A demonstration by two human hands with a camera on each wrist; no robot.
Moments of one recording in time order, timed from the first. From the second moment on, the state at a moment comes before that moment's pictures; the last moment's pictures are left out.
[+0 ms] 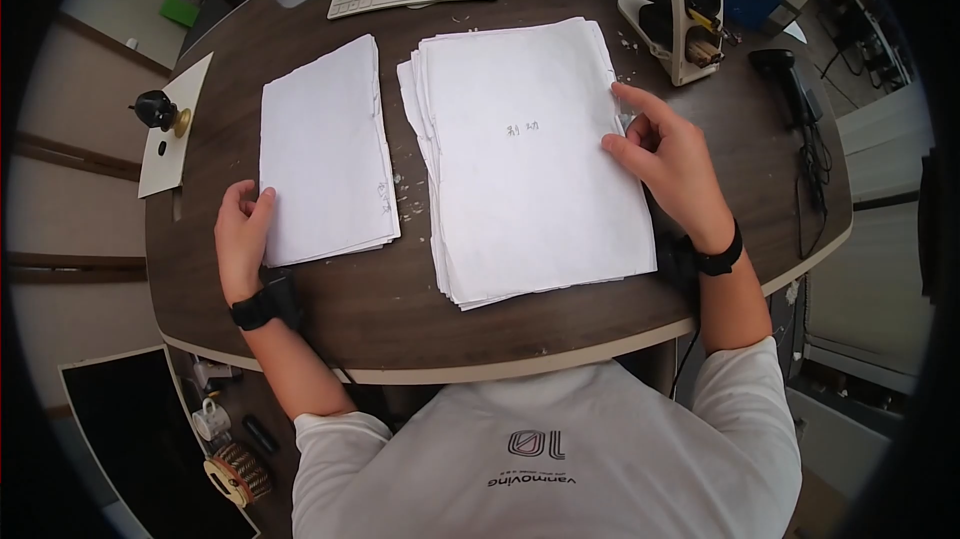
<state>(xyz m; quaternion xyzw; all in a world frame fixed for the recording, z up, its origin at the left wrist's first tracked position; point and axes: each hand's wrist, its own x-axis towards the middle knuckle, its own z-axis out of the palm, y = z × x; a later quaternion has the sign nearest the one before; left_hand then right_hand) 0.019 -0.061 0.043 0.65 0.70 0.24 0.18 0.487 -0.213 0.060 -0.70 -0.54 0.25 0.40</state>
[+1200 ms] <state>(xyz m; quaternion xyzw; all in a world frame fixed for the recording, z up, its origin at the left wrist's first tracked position) 0.209 -0.106 0.023 0.76 0.45 0.40 0.24 0.499 -0.200 0.030 -0.56 -0.61 0.21 0.52</state>
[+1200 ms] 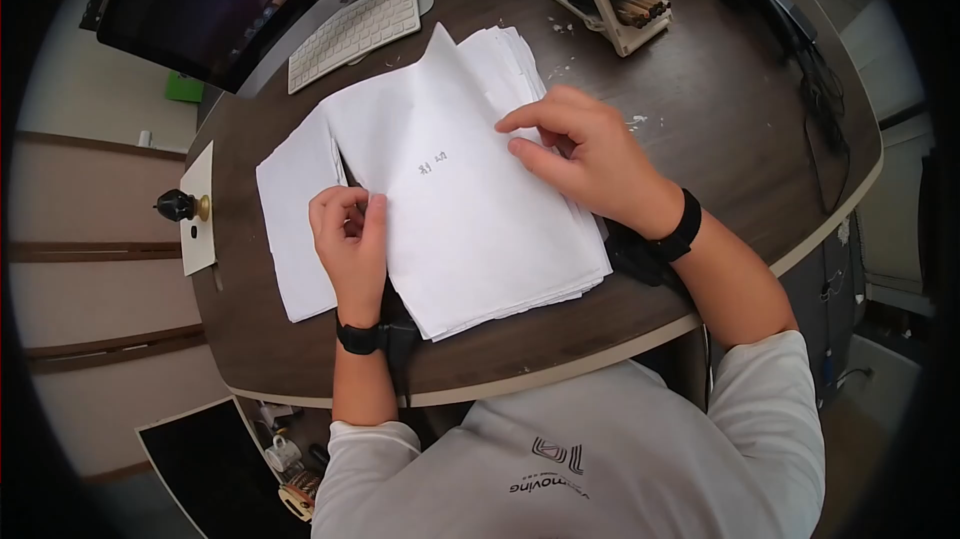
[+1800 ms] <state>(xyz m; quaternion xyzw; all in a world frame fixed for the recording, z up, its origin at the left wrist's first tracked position) 0.070 -0.057 0.051 0.55 0.51 0.51 0.42 0.517 -0.197 0.005 -0.65 -0.58 0.20 0.44</state>
